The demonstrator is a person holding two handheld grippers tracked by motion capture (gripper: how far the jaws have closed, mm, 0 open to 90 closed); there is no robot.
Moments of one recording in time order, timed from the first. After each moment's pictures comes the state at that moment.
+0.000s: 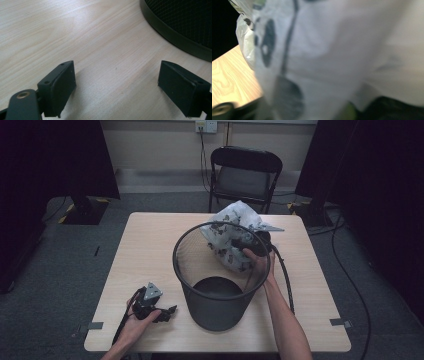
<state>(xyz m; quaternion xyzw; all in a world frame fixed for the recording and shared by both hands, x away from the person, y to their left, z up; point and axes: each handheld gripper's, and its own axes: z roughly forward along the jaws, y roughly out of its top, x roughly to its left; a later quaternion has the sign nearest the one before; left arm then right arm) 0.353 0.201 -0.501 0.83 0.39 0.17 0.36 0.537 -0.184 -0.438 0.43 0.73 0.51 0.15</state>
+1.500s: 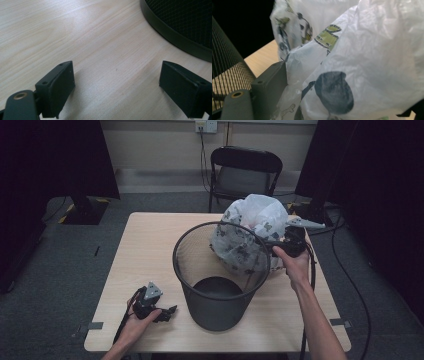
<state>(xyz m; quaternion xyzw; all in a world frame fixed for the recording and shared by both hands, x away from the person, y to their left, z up) 0.354 0.200 -0.501 0.83 0.39 0.17 0.36 0.469 -0.244 -0.351 0.42 0.71 0.53 0.19</state>
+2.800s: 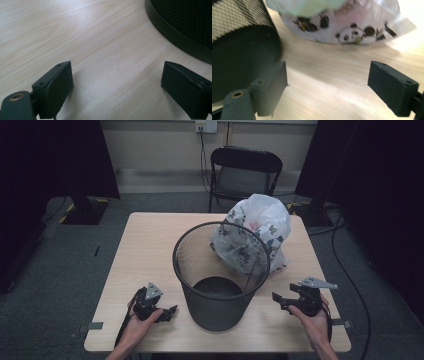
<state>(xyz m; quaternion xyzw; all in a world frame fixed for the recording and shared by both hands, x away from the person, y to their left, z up) 0.352 0.197 -0.501 0.82 0.41 0.18 0.36 0.353 -0.291 -0.455 0.48 0.74 0.42 0.19</state>
